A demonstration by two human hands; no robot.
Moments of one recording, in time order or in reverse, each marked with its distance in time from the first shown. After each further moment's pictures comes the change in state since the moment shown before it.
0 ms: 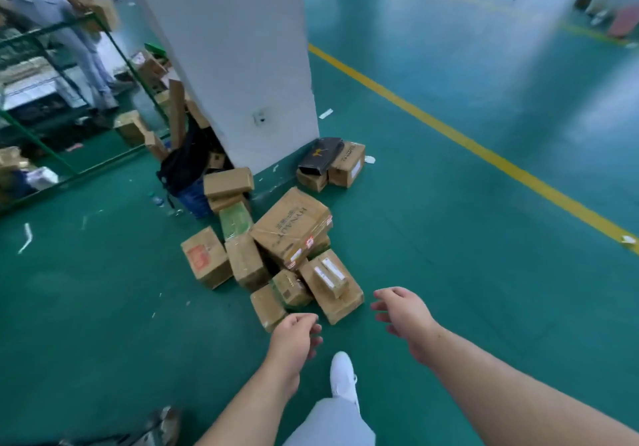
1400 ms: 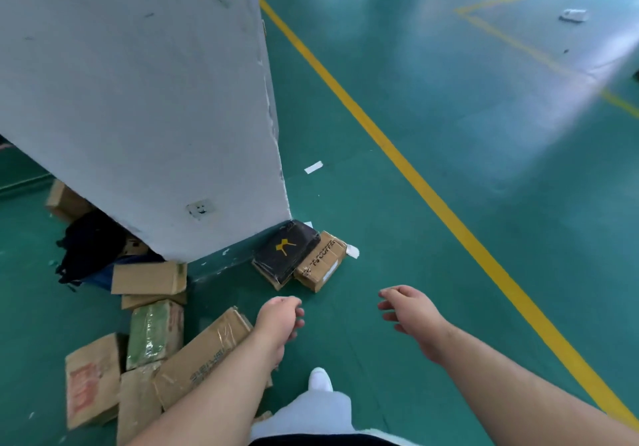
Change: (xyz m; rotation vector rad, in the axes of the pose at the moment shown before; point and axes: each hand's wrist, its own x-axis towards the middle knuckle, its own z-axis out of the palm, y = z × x) left_hand 0.494 0.554 0.310 -0.068 0.085 -0.106; right_hand 0.561 -0.553 -0.166 -0.244 -0.041 -0.001
